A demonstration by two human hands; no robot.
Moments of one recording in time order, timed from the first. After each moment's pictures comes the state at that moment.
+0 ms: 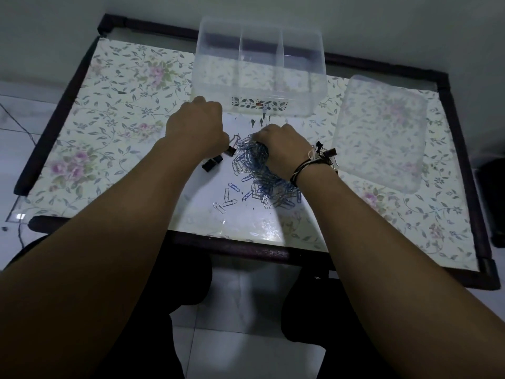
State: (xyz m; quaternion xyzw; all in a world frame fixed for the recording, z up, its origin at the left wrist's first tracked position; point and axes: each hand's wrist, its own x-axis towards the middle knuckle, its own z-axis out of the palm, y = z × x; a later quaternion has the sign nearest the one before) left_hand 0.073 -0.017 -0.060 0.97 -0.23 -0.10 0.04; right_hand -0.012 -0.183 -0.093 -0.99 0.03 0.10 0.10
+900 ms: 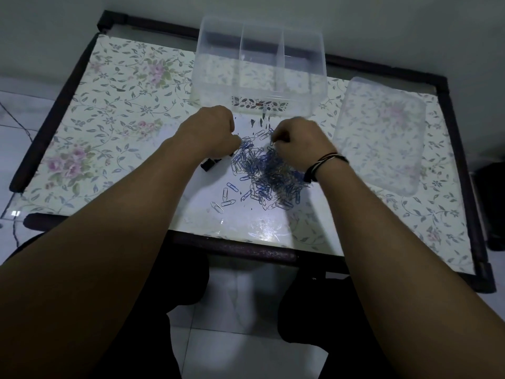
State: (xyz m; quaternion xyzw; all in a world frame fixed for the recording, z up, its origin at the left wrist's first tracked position) left_hand 0.071 -0.027 -0.061 0.94 -0.22 -0.20 0.15; right_hand -0.021 -0.199 -0.060 -0.96 0.14 0.05 0.24
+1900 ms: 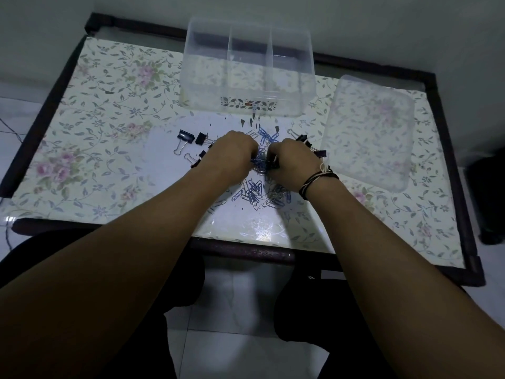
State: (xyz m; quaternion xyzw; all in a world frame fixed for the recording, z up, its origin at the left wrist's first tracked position) left_hand 0.023 -0.066 -0.086 0.92 -0.34 -0.15 0.12; right_hand -0.043 -0.206 -0.094 -0.98 0.08 0.11 0.14
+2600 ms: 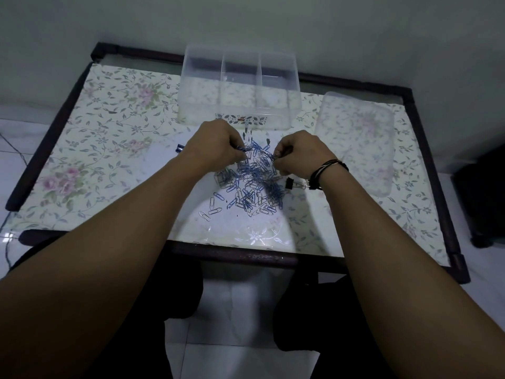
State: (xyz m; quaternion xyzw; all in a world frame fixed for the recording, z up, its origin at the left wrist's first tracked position) left_hand 0.044 -0.050 -0.047 0.90 -0.27 -0.18 0.29; right_hand -0.053 -0.233 -0.045 -0.92 0.19 0.08 0.33
